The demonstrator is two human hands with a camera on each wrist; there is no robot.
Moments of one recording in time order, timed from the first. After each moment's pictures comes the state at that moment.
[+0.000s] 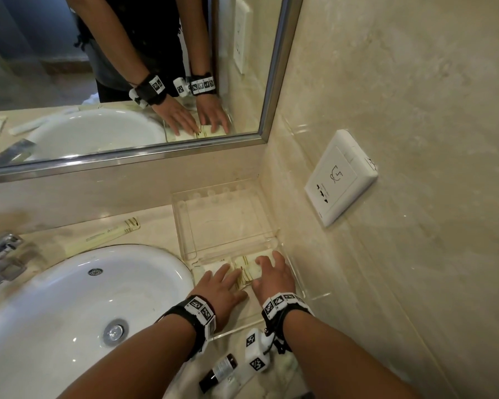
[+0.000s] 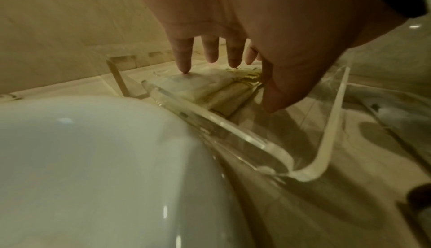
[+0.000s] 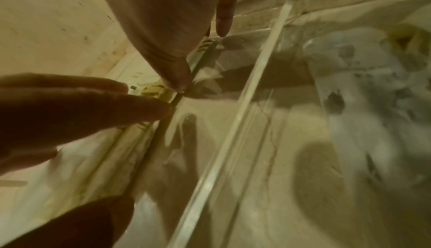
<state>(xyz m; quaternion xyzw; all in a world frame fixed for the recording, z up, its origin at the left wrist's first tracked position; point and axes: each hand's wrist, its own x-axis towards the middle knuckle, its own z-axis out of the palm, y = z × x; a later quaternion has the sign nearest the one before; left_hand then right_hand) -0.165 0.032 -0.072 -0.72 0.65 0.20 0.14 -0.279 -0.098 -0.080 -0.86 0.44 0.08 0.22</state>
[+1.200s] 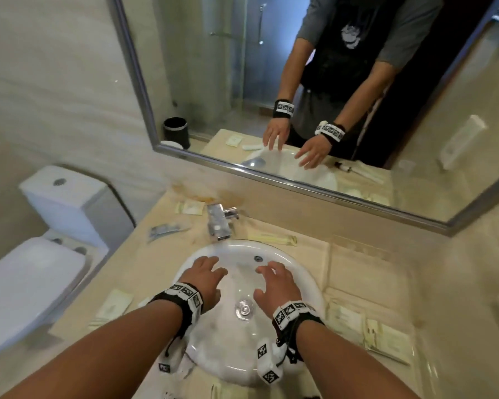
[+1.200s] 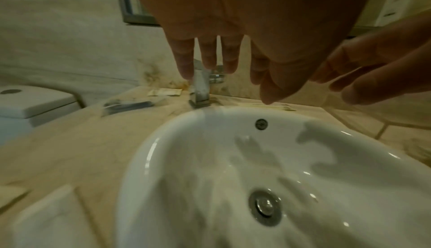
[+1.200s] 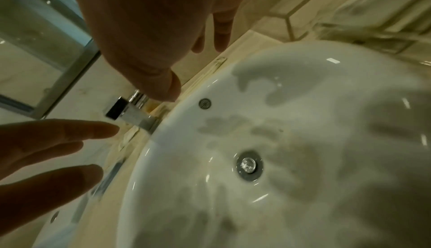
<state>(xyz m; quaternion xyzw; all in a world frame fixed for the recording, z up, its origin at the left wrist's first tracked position) -0.062 0.345 0.021 -0.95 0.23 0.19 -0.01 -0.118 0.134 0.009 -0.96 0.08 0.14 0.23</state>
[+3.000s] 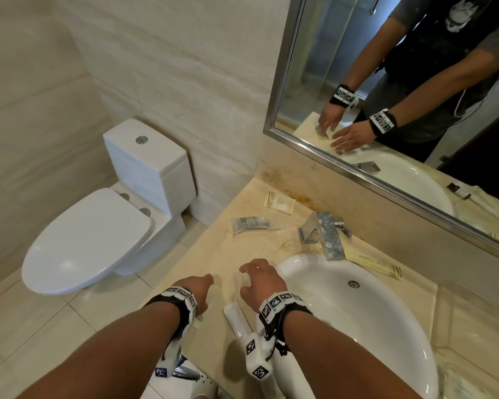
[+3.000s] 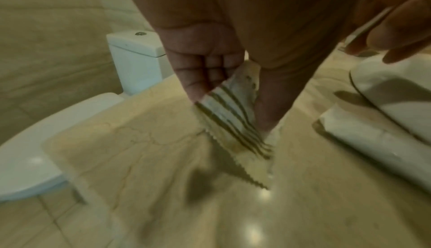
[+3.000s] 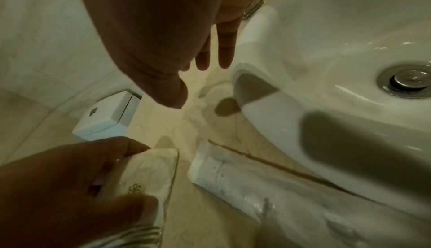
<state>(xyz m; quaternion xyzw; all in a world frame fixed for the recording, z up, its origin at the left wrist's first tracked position) -0.004 0.599 -0.078 -0.94 0.05 0.34 -0.09 0.004 0.395 -0.045 -0.95 -0.07 0.25 0.18</state>
